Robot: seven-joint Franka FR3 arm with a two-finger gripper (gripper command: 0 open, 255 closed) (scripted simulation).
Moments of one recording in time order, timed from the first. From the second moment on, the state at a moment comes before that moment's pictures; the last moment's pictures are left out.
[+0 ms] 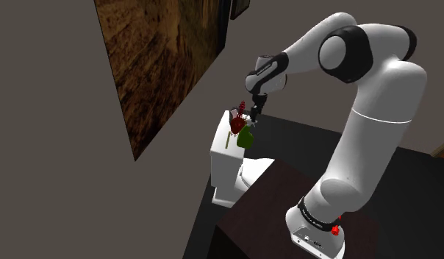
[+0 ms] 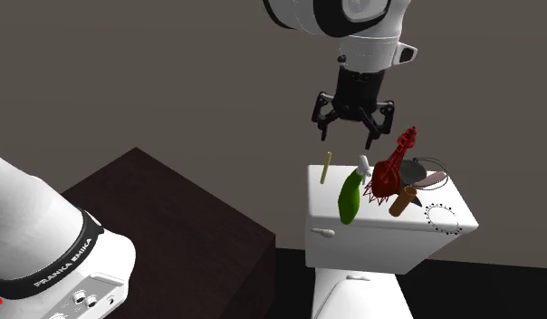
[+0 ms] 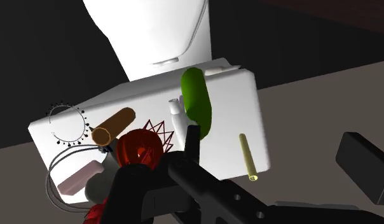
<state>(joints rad) -0.10 0.24 -0.44 -2.18 -0.01 2.37 -0.73</state>
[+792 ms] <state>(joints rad) -0.23 0.58 -0.34 -1.91 0.15 2.45 -0.93</state>
